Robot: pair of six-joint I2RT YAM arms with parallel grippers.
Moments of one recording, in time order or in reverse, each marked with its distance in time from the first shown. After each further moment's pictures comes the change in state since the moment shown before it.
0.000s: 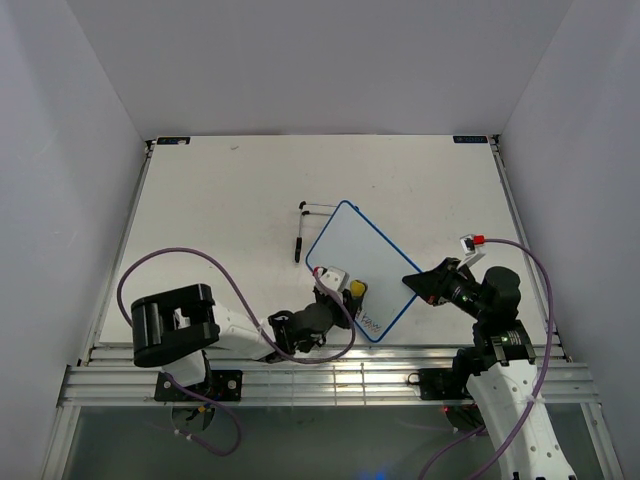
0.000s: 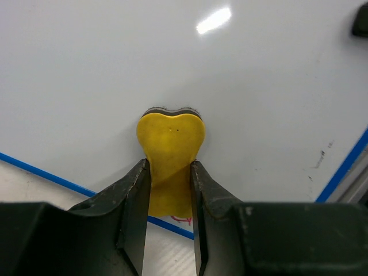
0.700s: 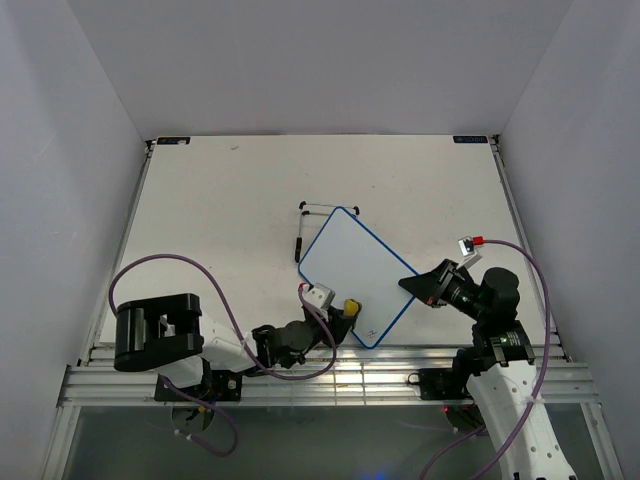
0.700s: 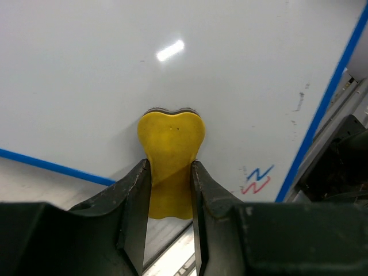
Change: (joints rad) left arm -0.107 -0.075 -0.150 0.103 0.012 -0.042; right arm 0.008 -0.013 -0.010 0.006 -0.040 0.119
